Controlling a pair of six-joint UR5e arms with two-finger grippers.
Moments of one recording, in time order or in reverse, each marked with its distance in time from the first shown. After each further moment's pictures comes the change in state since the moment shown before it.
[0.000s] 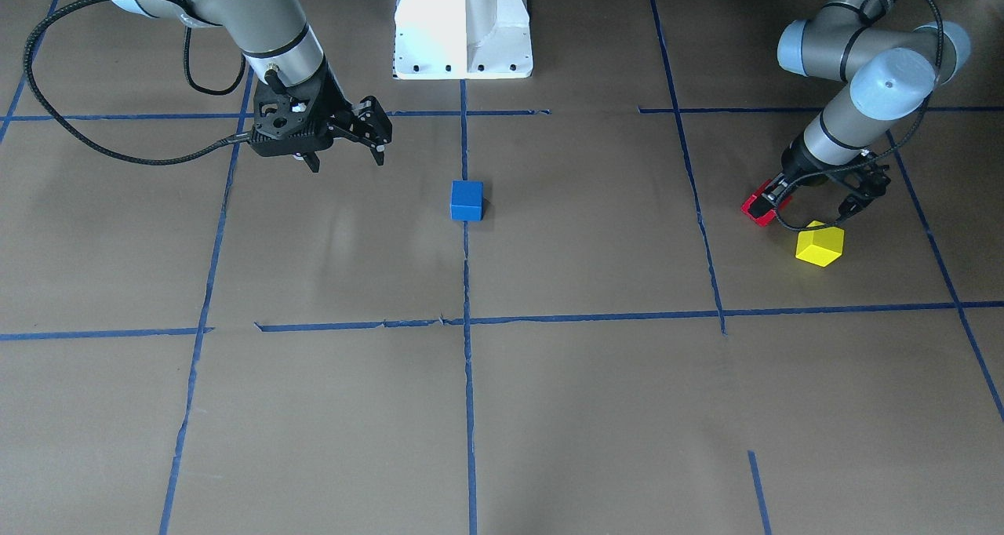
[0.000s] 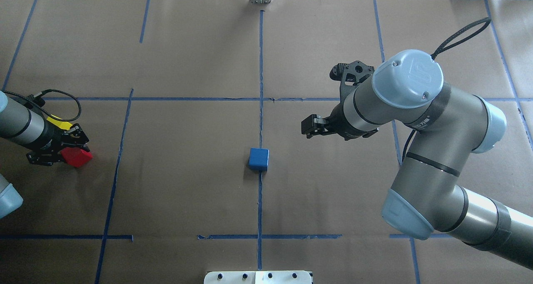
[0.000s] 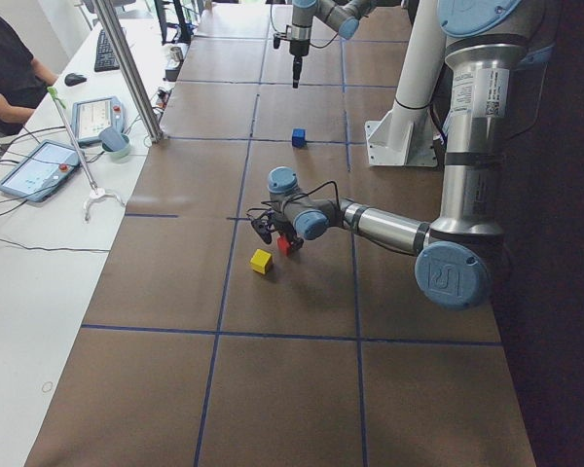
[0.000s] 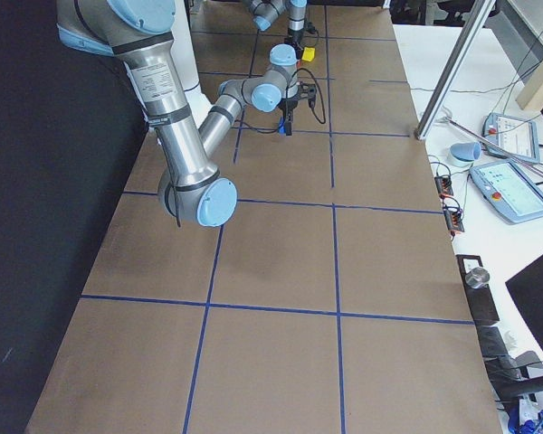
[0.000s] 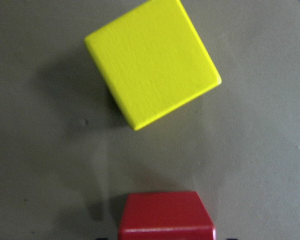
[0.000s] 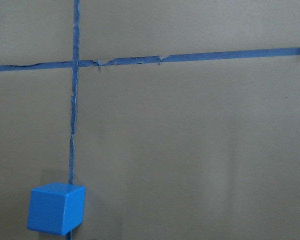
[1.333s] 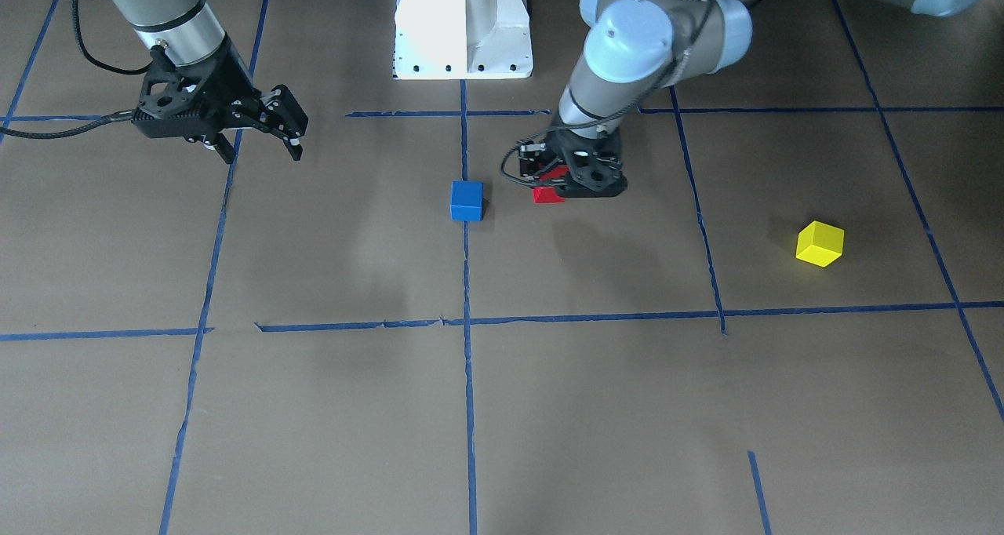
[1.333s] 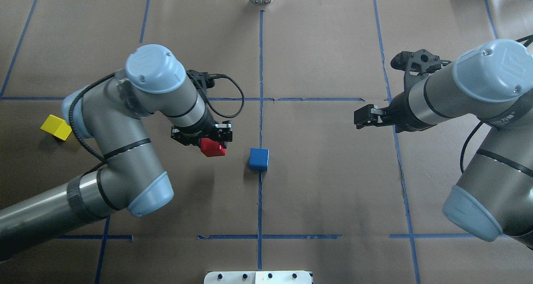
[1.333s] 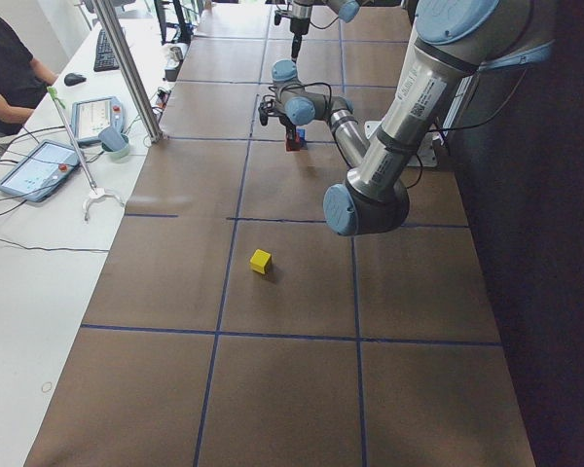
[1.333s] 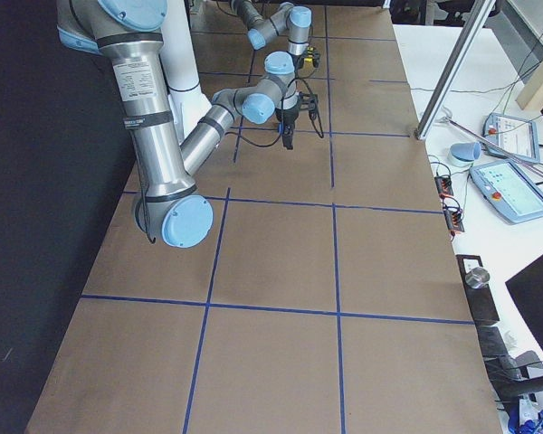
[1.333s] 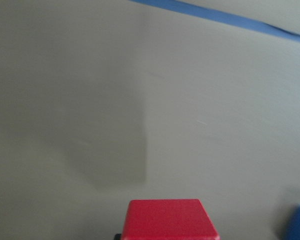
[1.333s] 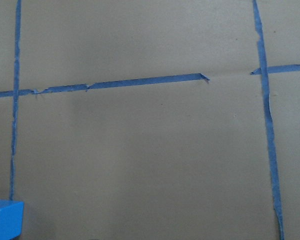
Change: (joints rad) left arm 0.229 -0.666 0.006 0.461 0.067 0.396; right arm 0.118 -0.214 0.155 0.001 0.019 -0.056
